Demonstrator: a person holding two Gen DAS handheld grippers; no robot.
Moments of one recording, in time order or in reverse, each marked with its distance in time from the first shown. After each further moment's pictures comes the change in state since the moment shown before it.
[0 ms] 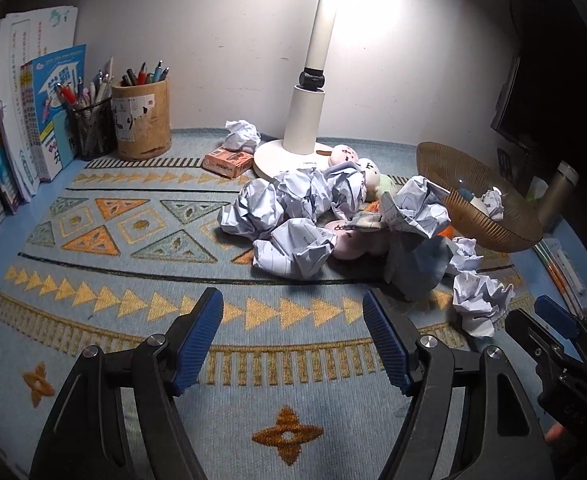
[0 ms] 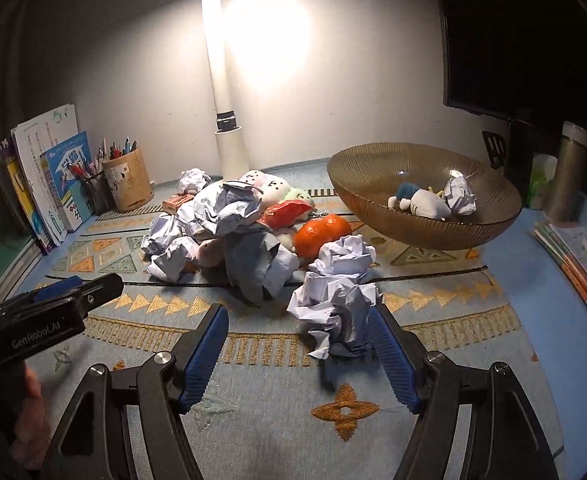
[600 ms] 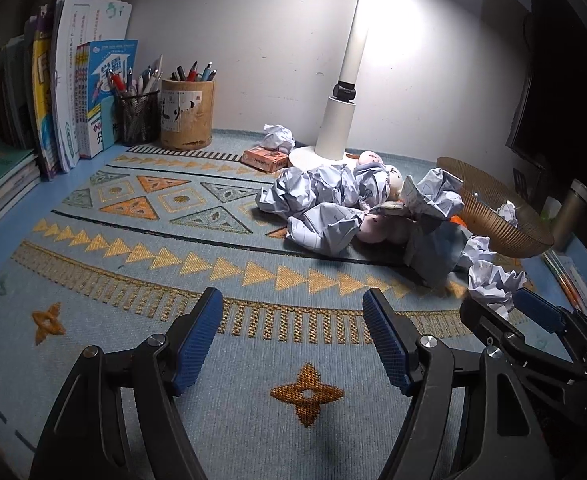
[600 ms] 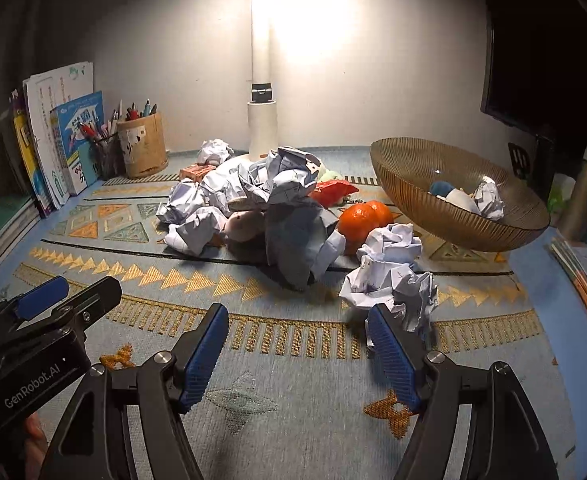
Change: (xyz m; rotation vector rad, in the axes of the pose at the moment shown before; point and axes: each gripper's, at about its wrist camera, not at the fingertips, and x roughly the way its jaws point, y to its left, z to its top) left arm -0.027 0.012 -0.054 -0.086 -0.120 0.082; right arm 0.022 0.052 -0.016 -0.116 0.014 -0.023
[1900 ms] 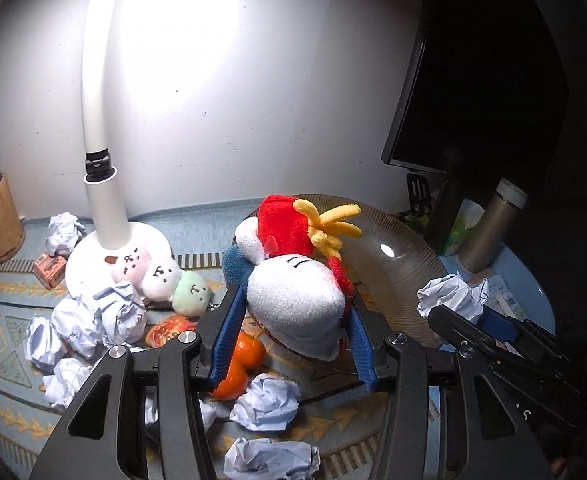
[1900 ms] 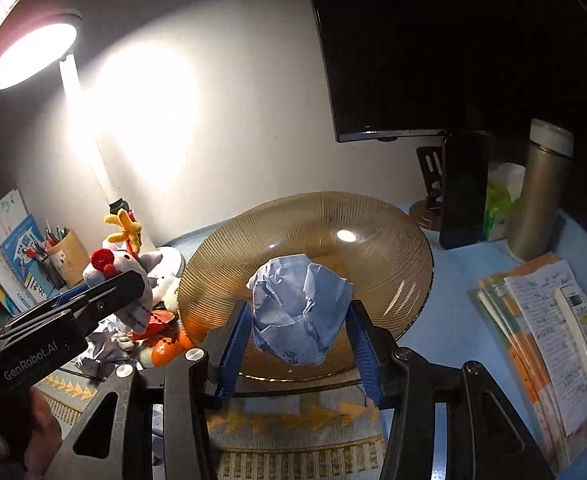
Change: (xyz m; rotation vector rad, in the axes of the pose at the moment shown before) left arm 0.079 -0.226 0.120 0.183 0.048 -0.278; right arm 0.007 -0.222 0.097 0.236 -0.019 -0.017
